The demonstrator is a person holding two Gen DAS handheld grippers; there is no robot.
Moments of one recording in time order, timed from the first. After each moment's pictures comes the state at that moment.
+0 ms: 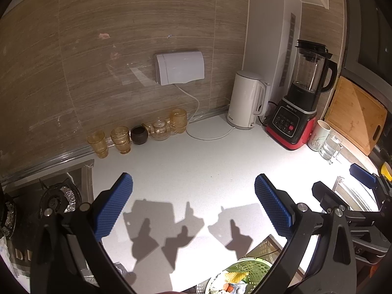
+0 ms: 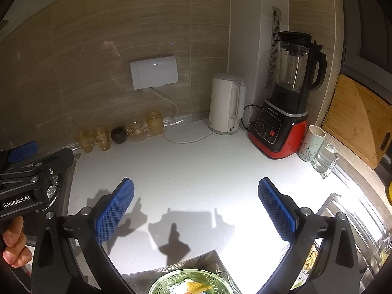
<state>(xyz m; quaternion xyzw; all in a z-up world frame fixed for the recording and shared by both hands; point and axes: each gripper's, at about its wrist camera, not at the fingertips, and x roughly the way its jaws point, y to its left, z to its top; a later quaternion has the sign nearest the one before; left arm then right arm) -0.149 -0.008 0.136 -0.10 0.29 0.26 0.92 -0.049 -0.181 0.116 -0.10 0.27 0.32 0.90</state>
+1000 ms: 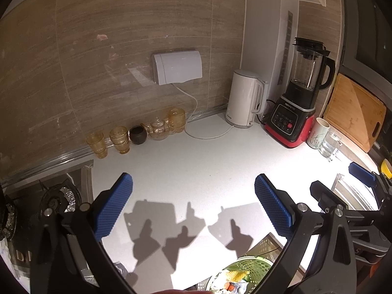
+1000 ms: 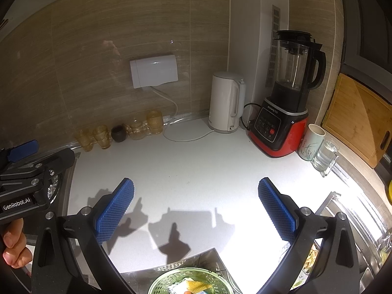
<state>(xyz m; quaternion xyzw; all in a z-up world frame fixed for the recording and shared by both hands) -0.142 0.005 0.136 -0.08 0.30 0.24 0.92 -0.048 -0.180 0.115 -0.10 0.27 0.32 0.90</state>
